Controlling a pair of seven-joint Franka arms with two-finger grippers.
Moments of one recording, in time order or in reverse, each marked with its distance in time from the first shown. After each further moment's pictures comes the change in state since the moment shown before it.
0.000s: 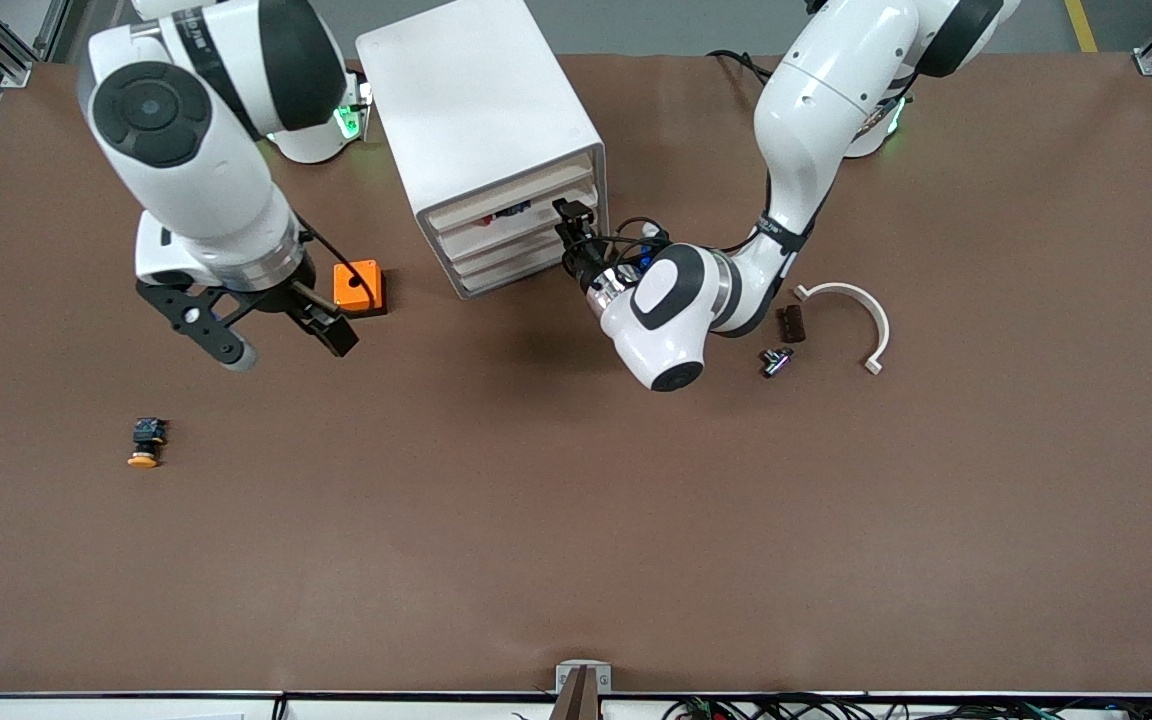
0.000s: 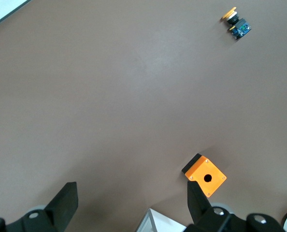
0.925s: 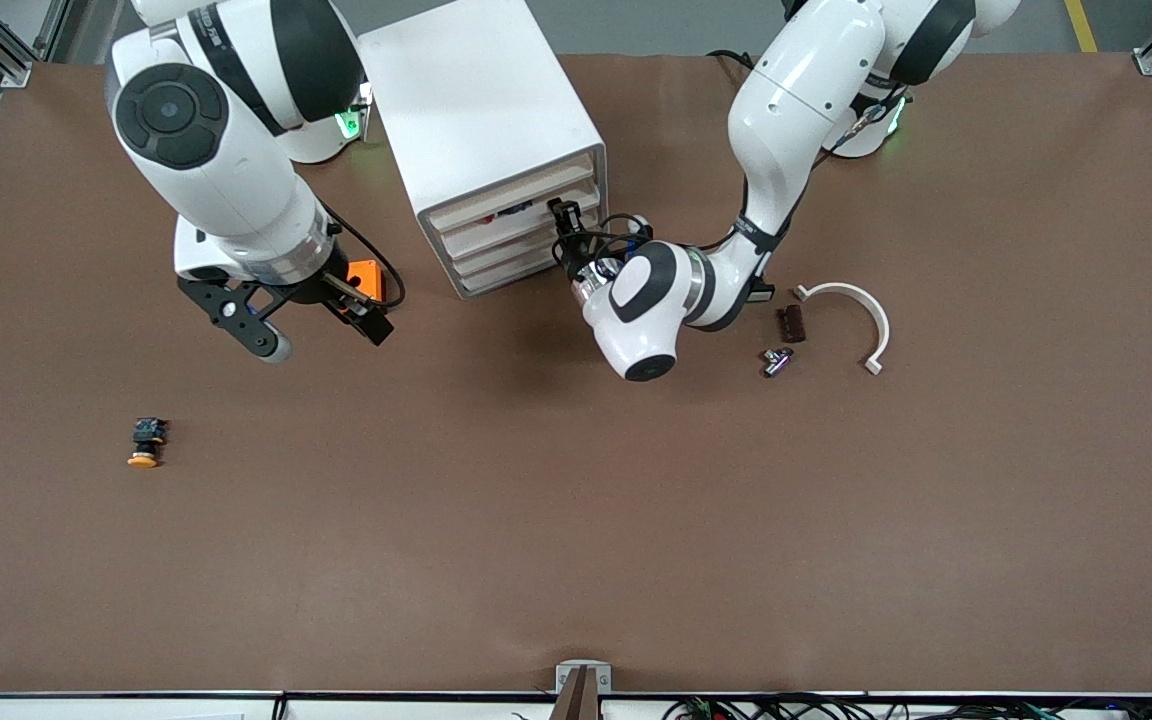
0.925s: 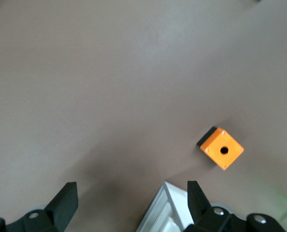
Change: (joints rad) left arm -0.058 0.041 0.043 0.017 -0.007 -0.014 -0.023; right arm 0.020 0.010 -0.003 -0.014 0.123 0.010 0.070
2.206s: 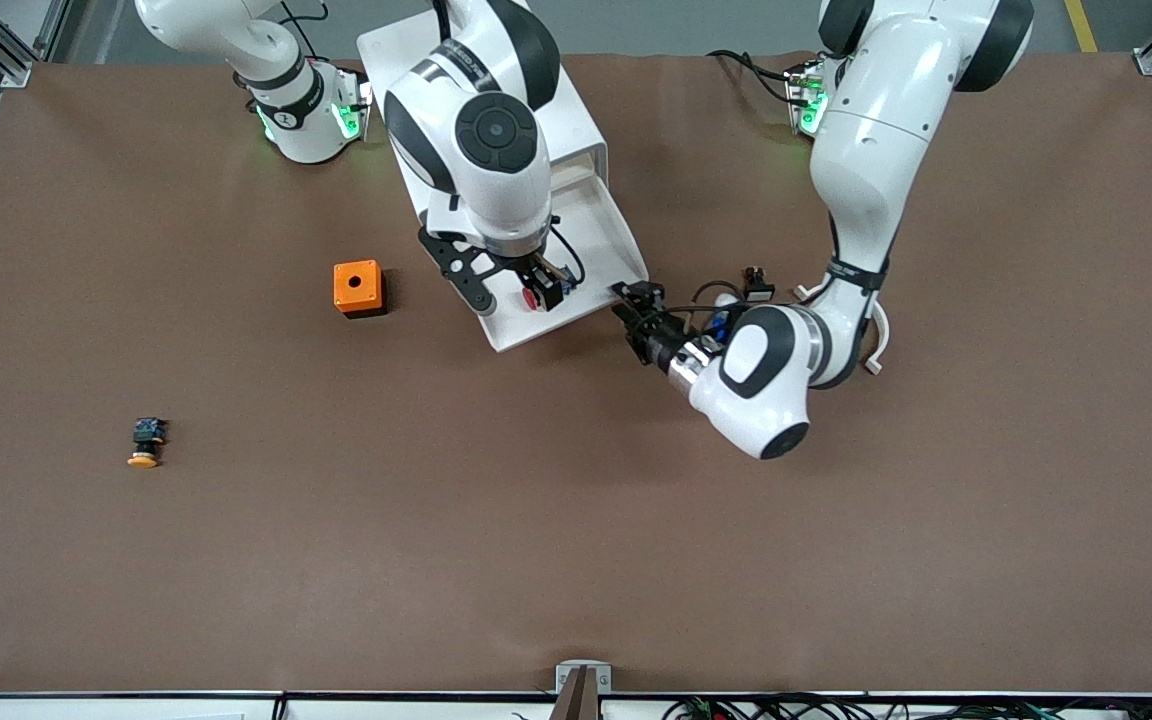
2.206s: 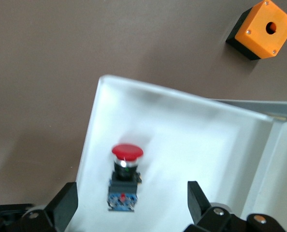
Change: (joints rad) left arm 0.186 0.000 0.124 0.091 0.081 -0.005 0.271; right arm 0.309 0.184 0.004 -0.010 0.045 0.123 0.474
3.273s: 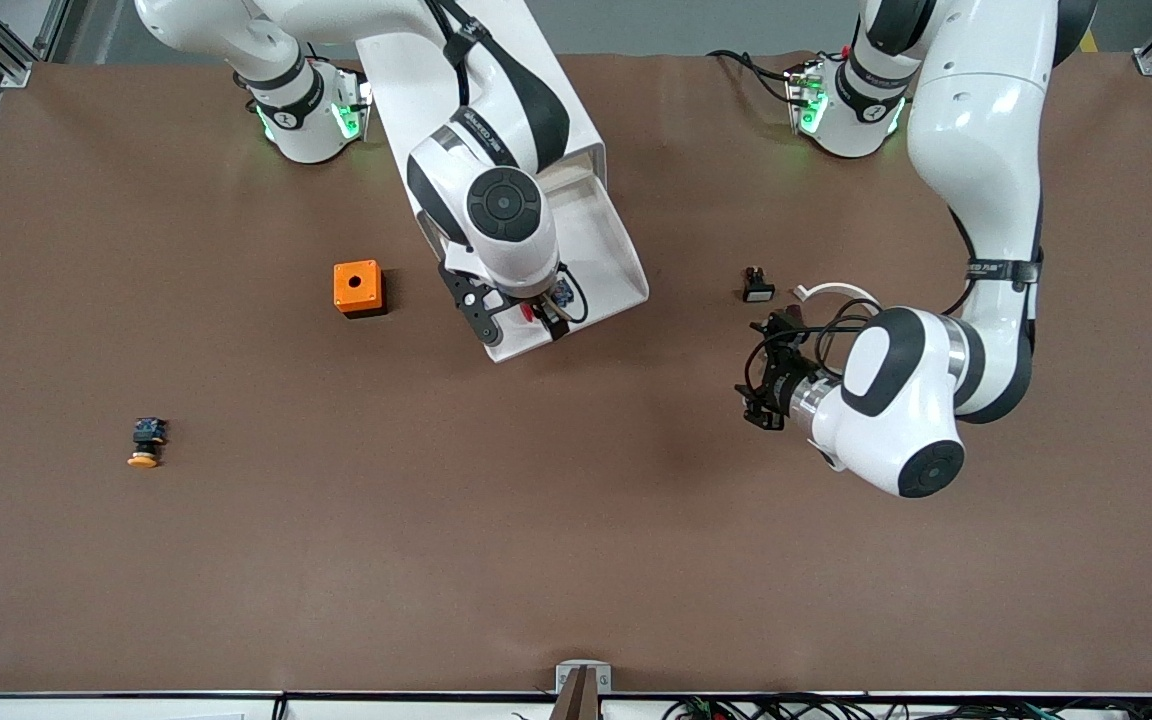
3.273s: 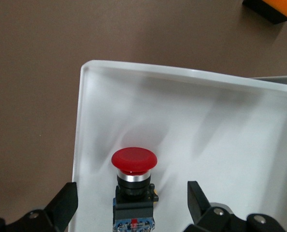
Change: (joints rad) left arm 0.111 -0.088 0.048 0.163 0.470 -0.078 0.402; right arm -0.008 0.097 -0.011 -0.024 0.079 0.115 0.069
